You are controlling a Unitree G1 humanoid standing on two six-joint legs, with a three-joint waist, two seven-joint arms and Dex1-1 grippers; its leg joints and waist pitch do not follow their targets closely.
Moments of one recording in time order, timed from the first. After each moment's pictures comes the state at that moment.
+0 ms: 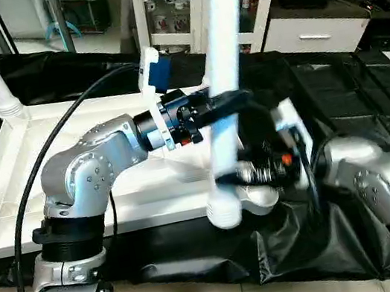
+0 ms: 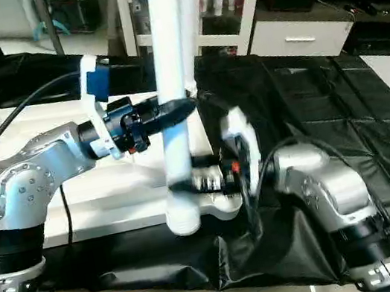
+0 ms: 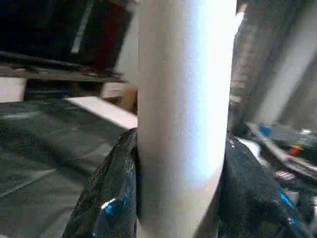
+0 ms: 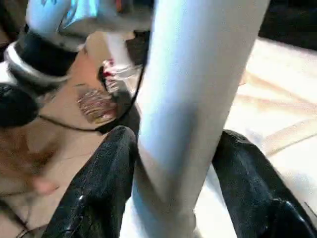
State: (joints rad) left arm -0.72 0.25 -0.01 0.01 -0.70 0.82 -0.77; right arm -0.42 -0.40 0.12 0.04 0.55 0.50 1.10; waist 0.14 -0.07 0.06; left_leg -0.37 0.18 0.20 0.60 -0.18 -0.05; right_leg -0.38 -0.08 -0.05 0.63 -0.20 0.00
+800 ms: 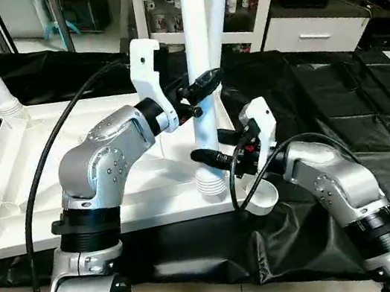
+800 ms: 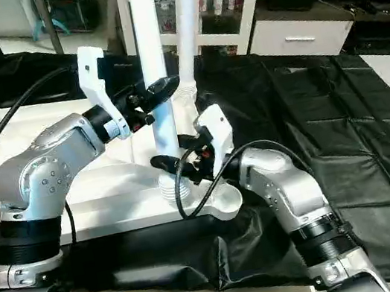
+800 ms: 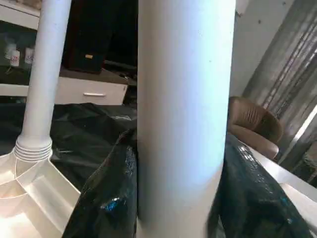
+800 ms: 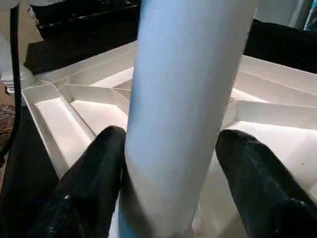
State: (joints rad) left arm -0.76 0.16 0.02 0.07 -0.53 0.74 -0.46; right arm -0.48 -0.22 0.15 0.19 0.37 0.42 0.76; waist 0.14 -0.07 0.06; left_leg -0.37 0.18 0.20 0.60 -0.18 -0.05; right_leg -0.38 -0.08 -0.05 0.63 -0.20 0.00
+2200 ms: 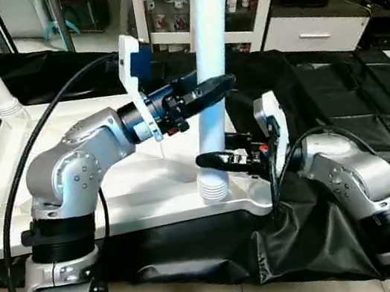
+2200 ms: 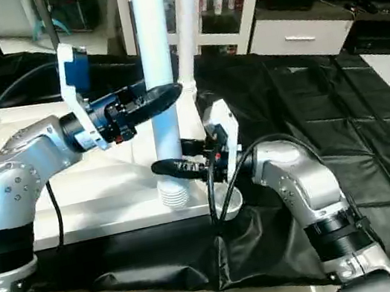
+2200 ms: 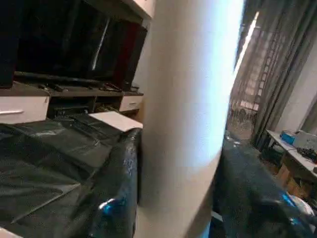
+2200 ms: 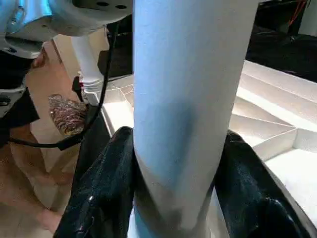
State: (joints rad) left arm -0.73 0.28 0.02 0.00 -0.70 0.80 -0.80; right arm -0.47 -0.30 0.13 0.13 0.46 0.43 1.02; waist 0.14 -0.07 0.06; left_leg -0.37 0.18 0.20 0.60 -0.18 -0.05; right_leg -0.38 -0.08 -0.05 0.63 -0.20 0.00
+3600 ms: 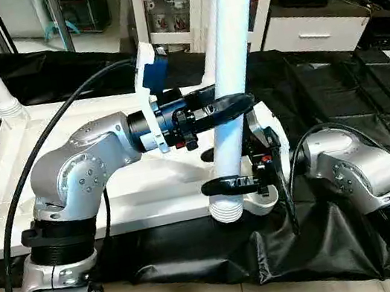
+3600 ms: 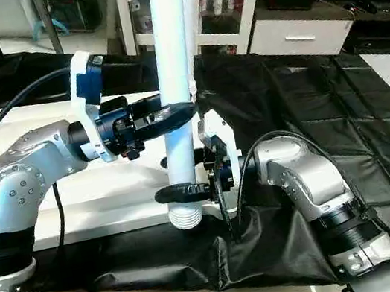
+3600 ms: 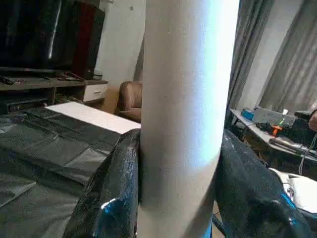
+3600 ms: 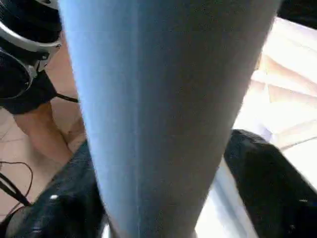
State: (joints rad) left arm -0.72 0.31 -0.04 -0.04 -0.73 0.81 -0.91; right arm -0.51 -0.38 0.21 0.12 0.43 0.49 1.18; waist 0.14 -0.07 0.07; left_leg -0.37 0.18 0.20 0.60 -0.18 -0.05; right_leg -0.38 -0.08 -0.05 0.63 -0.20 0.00
